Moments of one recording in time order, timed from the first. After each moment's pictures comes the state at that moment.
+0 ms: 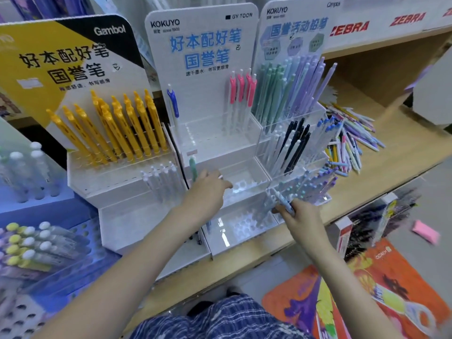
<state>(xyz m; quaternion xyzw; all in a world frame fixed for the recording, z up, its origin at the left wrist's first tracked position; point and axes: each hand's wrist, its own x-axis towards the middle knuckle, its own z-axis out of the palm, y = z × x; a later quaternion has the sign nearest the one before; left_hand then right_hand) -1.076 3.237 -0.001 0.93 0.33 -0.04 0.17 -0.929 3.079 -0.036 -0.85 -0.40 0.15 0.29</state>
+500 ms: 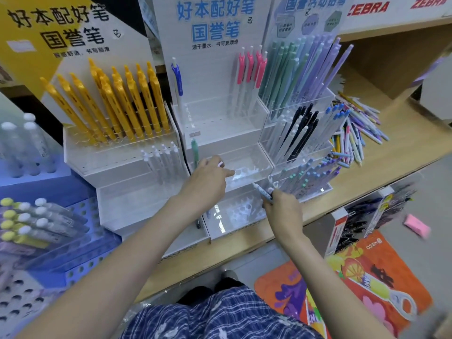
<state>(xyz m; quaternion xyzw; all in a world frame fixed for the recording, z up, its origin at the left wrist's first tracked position) -1.085 3.231 -0.013 0.92 0.33 -0.01 0.20 -0.958 3.103 -0.066 -0.89 -0.43 0.08 0.16</state>
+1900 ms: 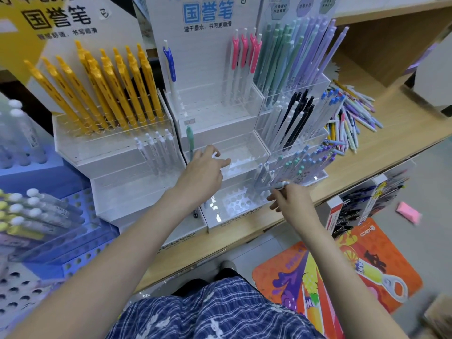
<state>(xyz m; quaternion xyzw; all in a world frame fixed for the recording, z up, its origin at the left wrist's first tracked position) -1.090 3.227 -0.017 0.92 0.33 0.01 0.21 -0.941 3.077 -0.052 -0.86 -0.39 0.21 0.25</state>
